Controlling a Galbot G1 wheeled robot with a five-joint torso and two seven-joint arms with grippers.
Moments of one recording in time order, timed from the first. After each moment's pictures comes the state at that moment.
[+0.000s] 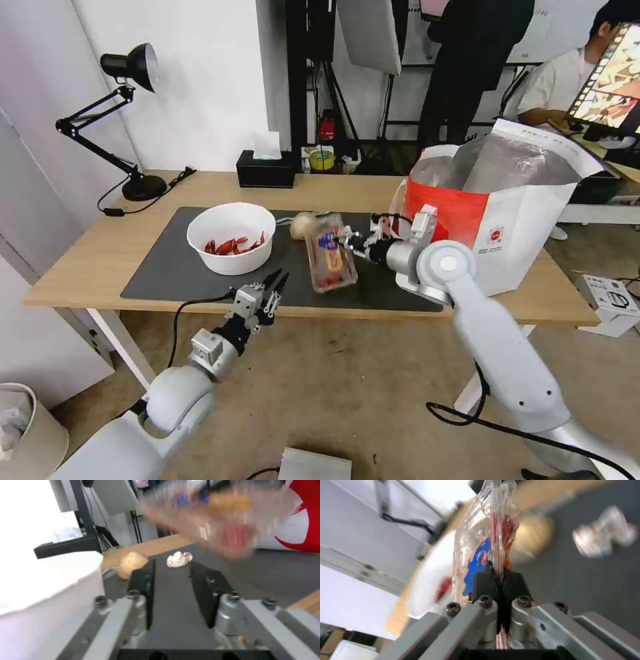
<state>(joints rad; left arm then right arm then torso) 1.21 -0.89 -0.12 -1.99 -0.36 -0.08 -0.09 -0.61 1.16 0.14 1.81 1.54 -0.65 0.47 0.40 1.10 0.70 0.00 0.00</state>
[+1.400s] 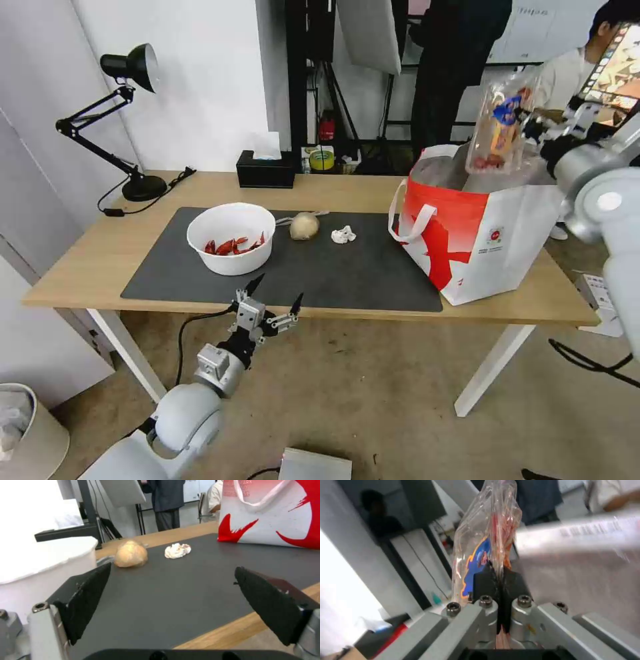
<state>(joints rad) 1.24 -0.94 -0.09 -1.99 -0.32 -0.07 -0.15 -0.57 0.82 0.42 1.71 1.27 -0.38 0.38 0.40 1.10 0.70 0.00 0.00</state>
